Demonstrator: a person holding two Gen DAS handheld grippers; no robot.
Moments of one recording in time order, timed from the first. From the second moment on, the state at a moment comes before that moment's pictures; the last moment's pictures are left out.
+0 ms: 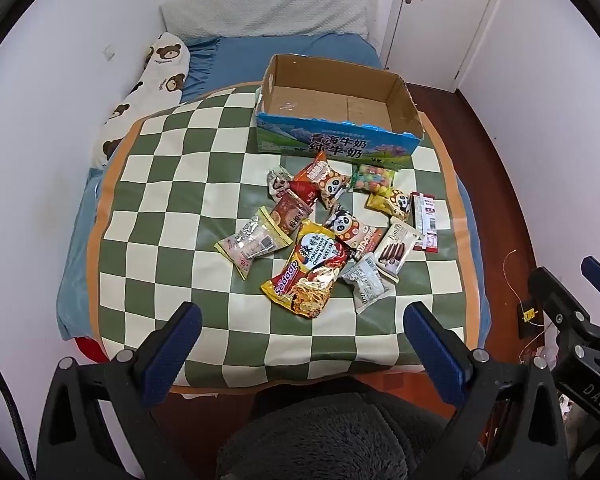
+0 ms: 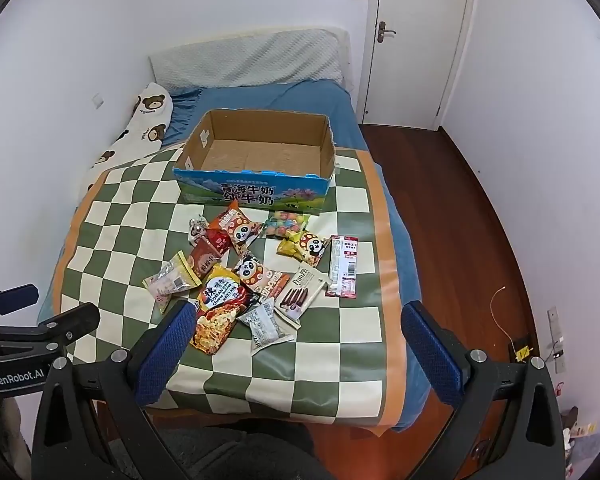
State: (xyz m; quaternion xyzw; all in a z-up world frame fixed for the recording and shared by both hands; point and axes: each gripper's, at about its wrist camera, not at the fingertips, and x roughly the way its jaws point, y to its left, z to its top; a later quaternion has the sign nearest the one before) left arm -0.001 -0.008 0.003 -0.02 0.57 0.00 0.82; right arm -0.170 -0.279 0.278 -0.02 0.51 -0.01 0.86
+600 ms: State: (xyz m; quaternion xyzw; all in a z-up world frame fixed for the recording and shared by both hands) left arm -0.004 -0.020 0.005 -0.02 0.56 0.00 0.83; right arm -0.166 -0.282 0.284 -0.02 0.51 -0.01 0.86
